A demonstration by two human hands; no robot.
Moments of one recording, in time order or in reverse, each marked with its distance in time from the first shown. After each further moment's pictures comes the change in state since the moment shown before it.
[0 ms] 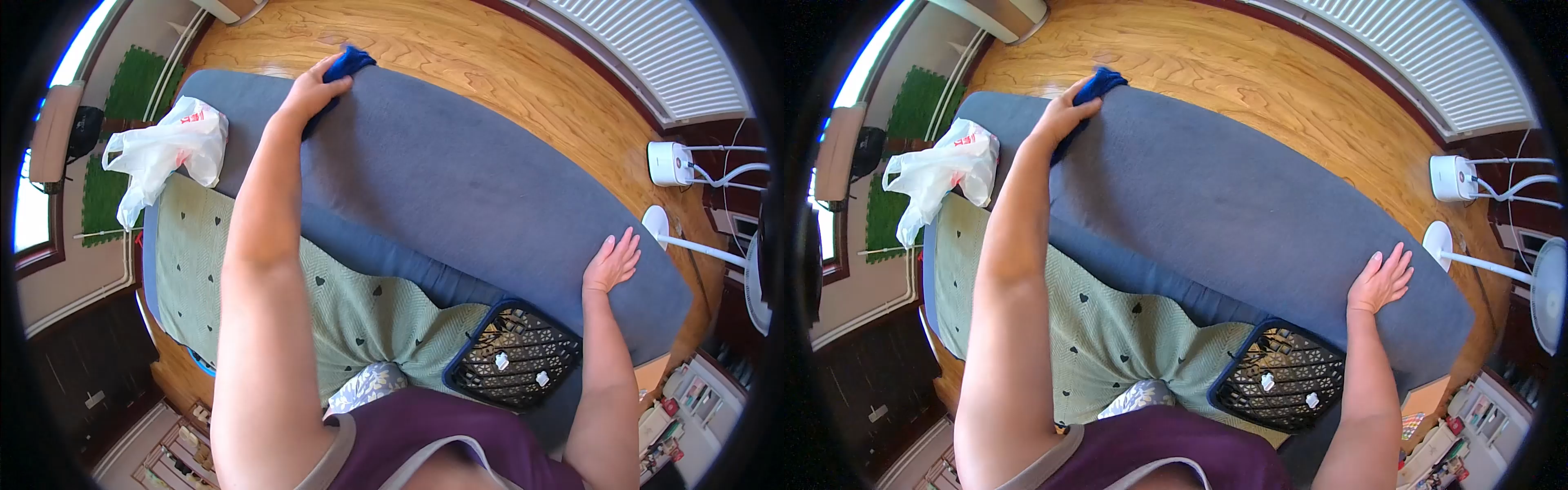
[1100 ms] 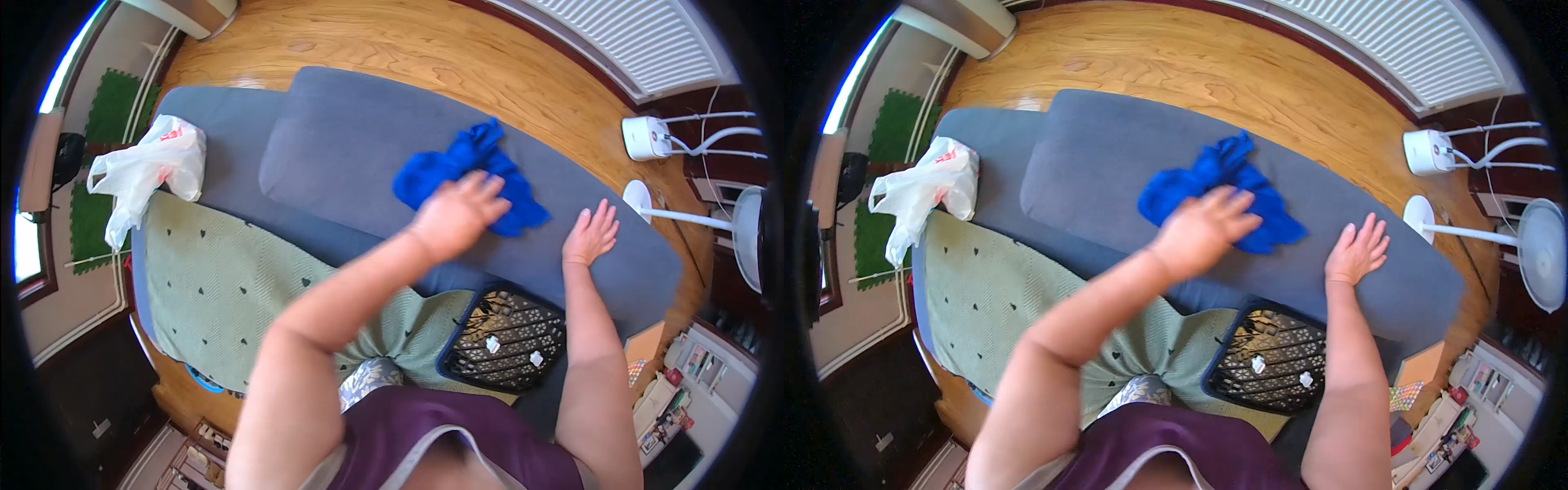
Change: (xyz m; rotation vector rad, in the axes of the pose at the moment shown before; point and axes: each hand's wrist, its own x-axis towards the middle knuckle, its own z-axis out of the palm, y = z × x) left_hand -0.172 0.197 0.157 0.237 -0.139 0.805; right_hand 0.002 -0.003 0.000 -0.031 0.026 0.015
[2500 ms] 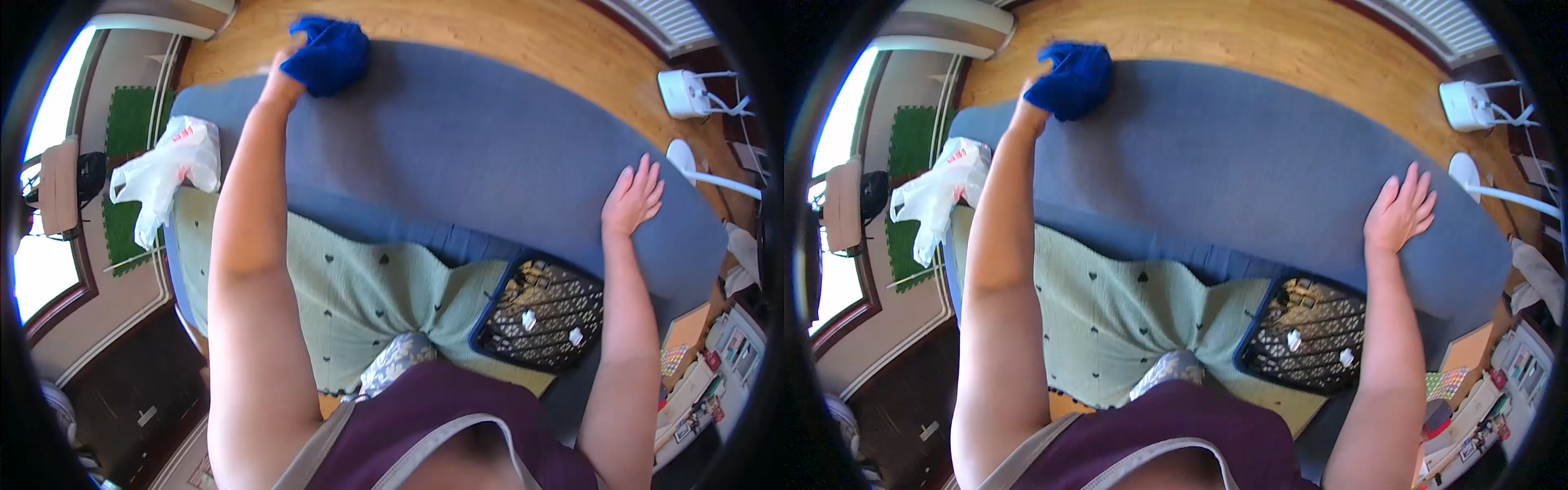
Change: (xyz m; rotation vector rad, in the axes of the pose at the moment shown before) left_hand -0.030 -0.265 -0.083 -0.543 0.257 -0.773; right_hand -0.001 -0.001 -0.001 0.111 0.117 -0.057
